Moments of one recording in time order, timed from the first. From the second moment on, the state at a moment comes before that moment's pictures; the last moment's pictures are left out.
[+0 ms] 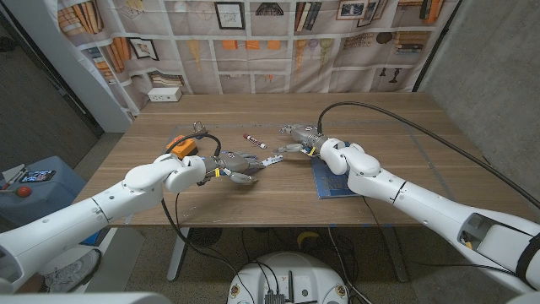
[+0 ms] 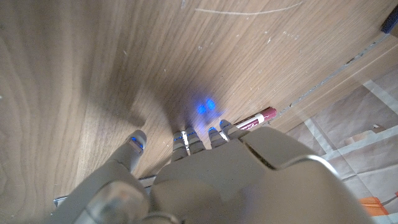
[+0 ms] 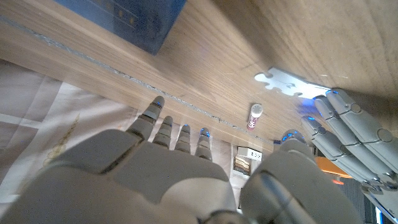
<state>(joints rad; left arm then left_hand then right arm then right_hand) 0.83 1.02 0.66 -1.87 0.81 -0.08 -0.35 0.03 0.08 0.70 0.07 0.18 0.07 -0.12 0.18 0.17 0.05 -0.13 0.18 0.17 -0.13 -0.04 0.18 0.16 -0.17 -0.03 0.20 0.17 -0.57 -0.58 -0.92 -1.65 -0.77 -0.31 0.17 0.36 -0.11 0.23 -0.01 0.28 0.01 -0.10 0.20 0.18 -0.02 -0.03 0.19 0.19 -0.04 0.06 0.21 0.28 0.20 0.05 0.17 0.17</state>
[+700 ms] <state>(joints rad) 0.82 1.01 0.66 -1.87 0.82 -0.08 -0.34 0.04 0.08 0.70 0.06 0.18 0.07 -0.12 0.19 0.17 0.06 -0.13 0.18 0.17 -0.12 -0.04 0.18 0.16 -0.17 -0.03 0.20 0.17 -0.58 -0.56 -0.97 -1.61 -0.79 -0.39 0.08 0.36 -0.11 0.22 -0.02 0.29 -0.04 -0.07 0.18 0.18 -0.05 -0.03 0.18 0.19 -0.07 0.07 0.20 0.26 0.17 0.06 0.17 0.16</state>
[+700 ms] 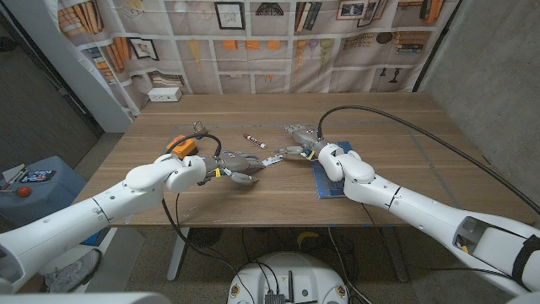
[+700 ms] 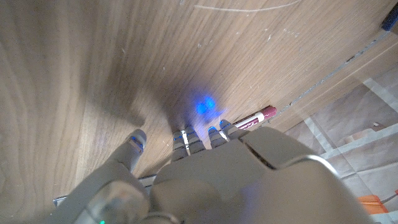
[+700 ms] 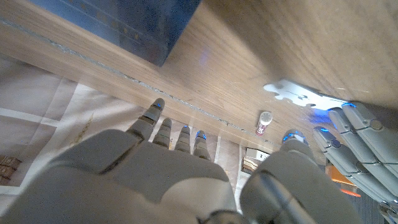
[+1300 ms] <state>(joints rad) 0.82 1.00 0.67 -1.86 0.82 -0.08 -0.34 0.04 0.08 0.70 0.05 0.18 0.09 -0.12 0.18 0.17 0.06 -0.13 0.19 0.17 -0.12 -0.04 0.18 0.16 -0.17 -0.03 0.20 0.17 -0.58 -0.54 -0.99 -1.57 -0.80 -0.43 0.02 0.36 -0.11 0.22 -0.03 0.29 -0.05 -0.07 0.18 0.18 -0.05 -0.02 0.18 0.19 -0.07 0.08 0.20 0.25 0.17 0.05 0.17 0.16</state>
